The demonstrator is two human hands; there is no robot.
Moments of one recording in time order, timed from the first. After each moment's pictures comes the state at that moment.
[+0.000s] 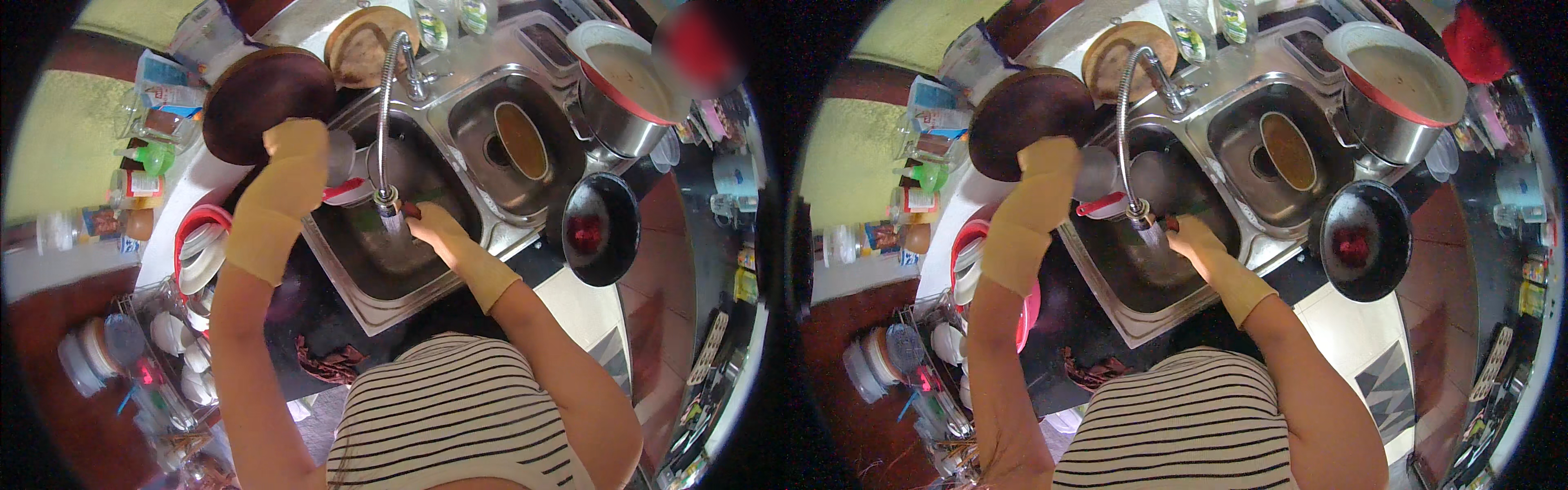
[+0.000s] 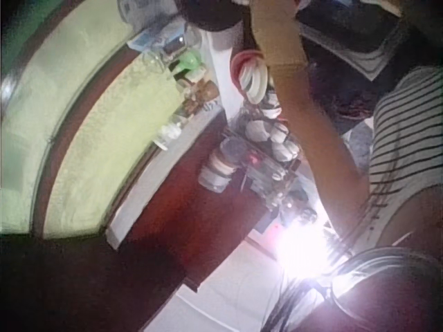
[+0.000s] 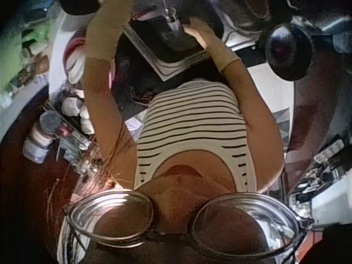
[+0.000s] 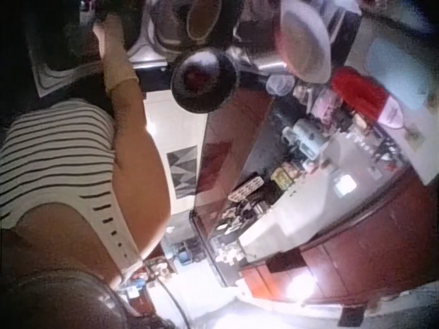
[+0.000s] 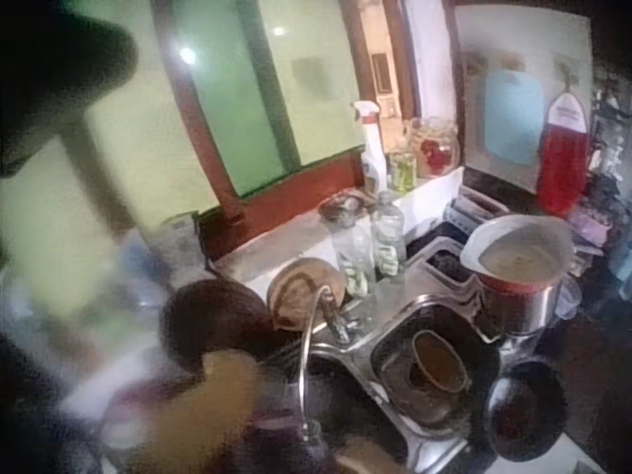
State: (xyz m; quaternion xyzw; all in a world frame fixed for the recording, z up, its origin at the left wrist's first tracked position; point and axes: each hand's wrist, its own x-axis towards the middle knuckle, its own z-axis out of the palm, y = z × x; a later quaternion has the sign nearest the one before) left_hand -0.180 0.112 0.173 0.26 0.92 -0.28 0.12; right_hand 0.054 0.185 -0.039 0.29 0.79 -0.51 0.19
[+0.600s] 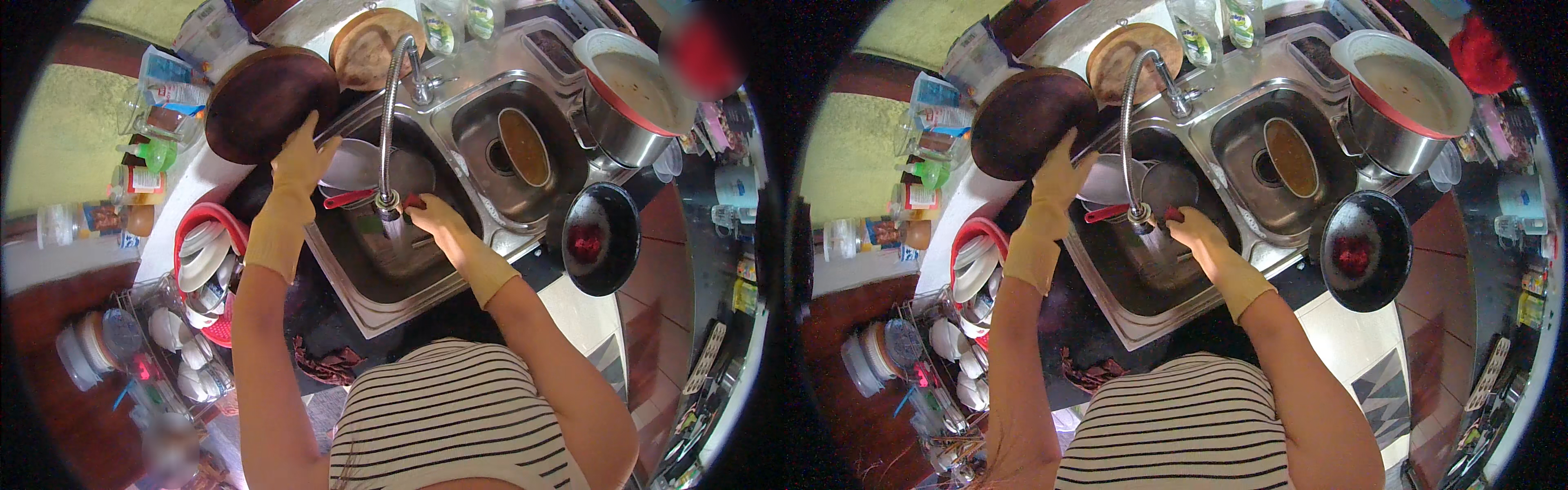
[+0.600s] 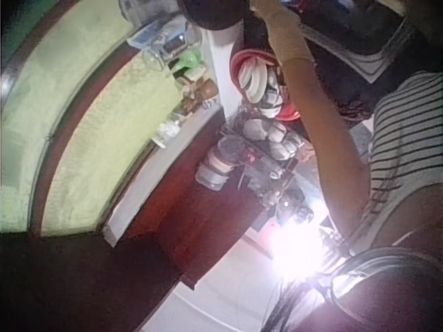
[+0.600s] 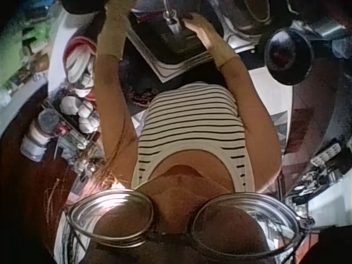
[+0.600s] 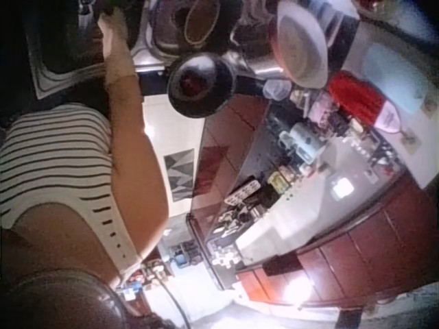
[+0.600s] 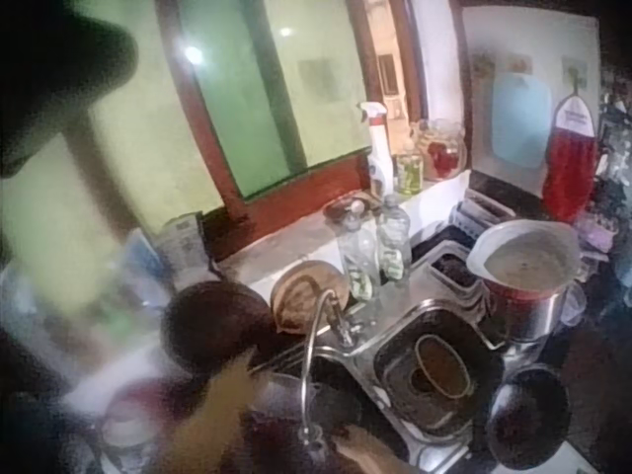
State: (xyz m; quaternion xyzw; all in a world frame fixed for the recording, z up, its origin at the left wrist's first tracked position) left_hand -0.183 0.066 0.110 0.27 0.96 0.08 0.09; right_hand 0.035 0.202 -0.061 0.32 0.76 -0.55 0.15
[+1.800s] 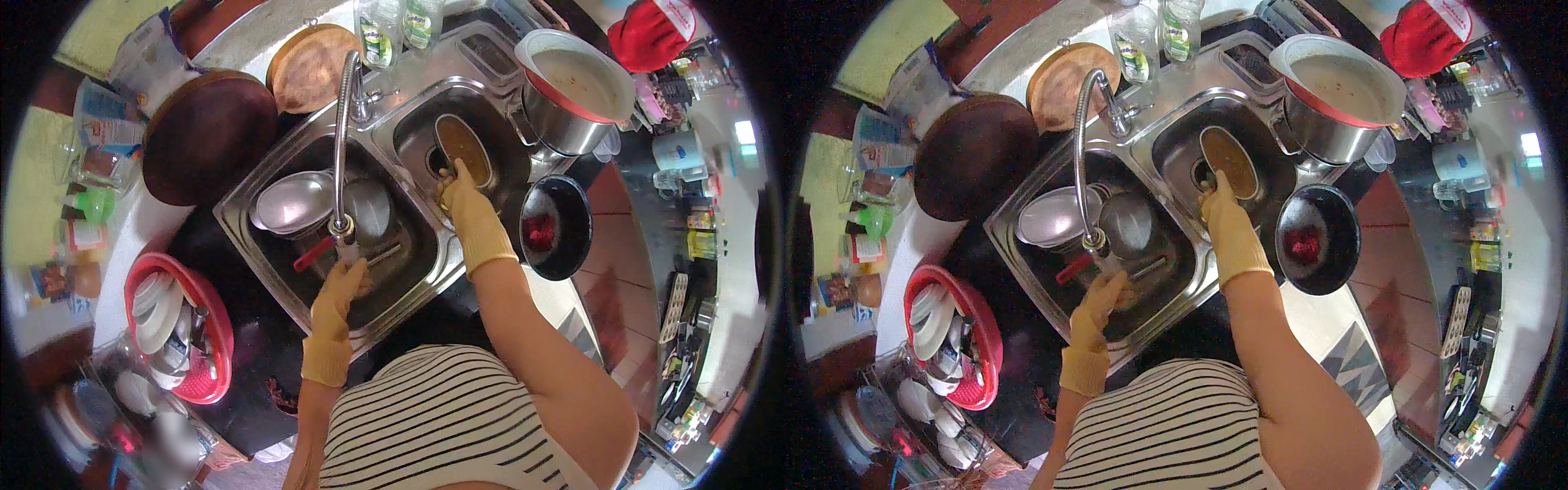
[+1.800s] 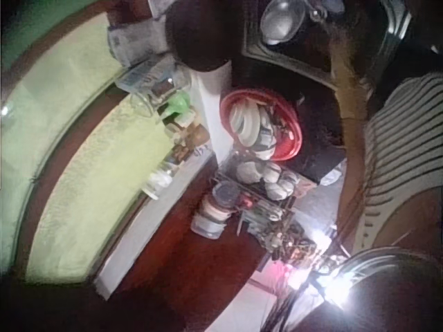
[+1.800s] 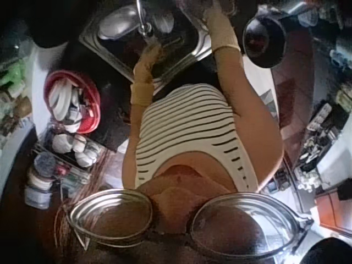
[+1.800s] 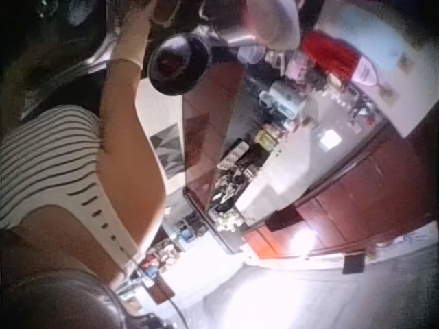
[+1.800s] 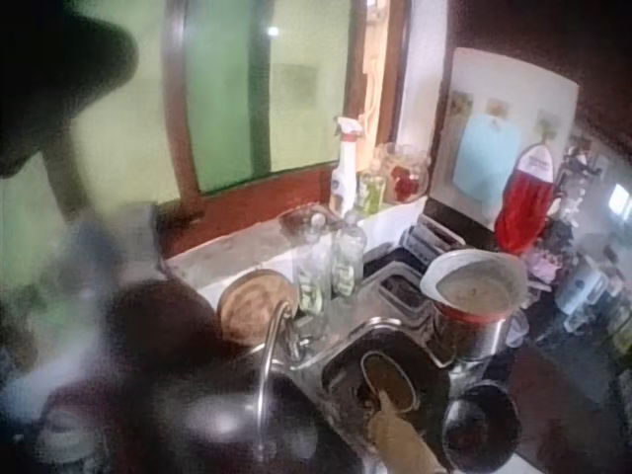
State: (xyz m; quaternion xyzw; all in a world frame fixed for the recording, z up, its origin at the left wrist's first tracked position) left_hand 0.004 0.014 -0.025 -0.07 0.67 0.48 0.57; right_hand 0.069 0.360 -0.086 0.64 0.09 -0.72 -0.24
